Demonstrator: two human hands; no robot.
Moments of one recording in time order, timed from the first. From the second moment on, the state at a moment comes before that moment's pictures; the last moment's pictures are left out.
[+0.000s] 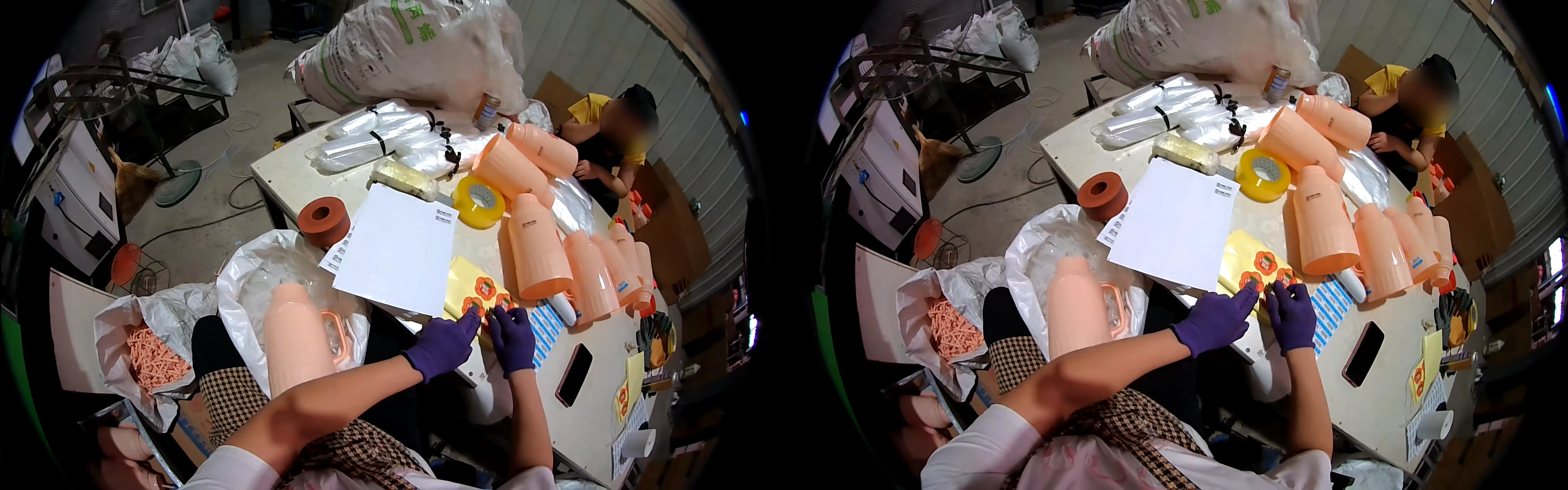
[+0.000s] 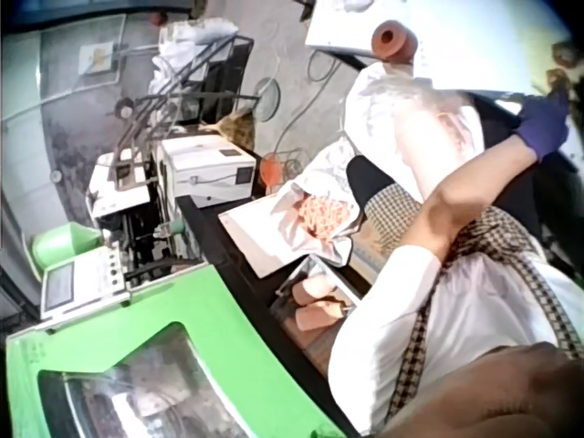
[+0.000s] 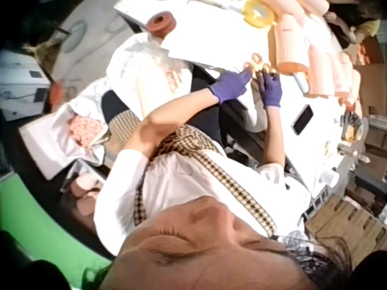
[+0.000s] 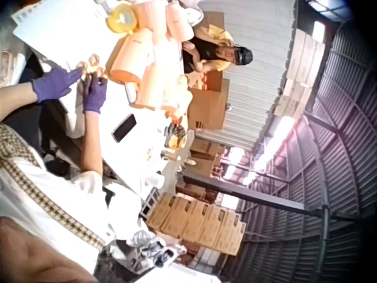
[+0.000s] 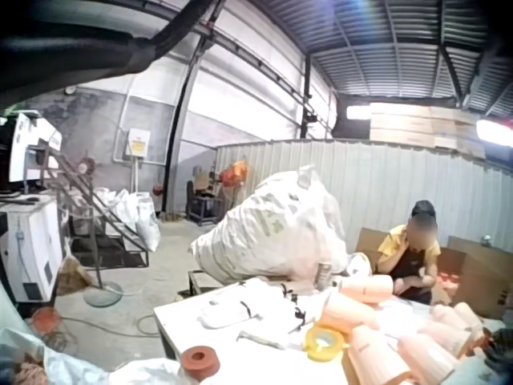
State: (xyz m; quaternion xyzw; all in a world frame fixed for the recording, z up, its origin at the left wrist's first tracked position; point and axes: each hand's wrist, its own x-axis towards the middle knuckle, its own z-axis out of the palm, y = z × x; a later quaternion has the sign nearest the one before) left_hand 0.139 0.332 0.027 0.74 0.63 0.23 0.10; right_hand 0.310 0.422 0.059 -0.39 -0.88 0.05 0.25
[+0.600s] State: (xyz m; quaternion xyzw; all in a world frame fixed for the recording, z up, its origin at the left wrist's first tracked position) left_hand 0.139 0.335 0.012 0.66 0.67 0.31 0.15; right_hand 0.242 0.407 0.148 -0.35 -0.78 0.17 0.49
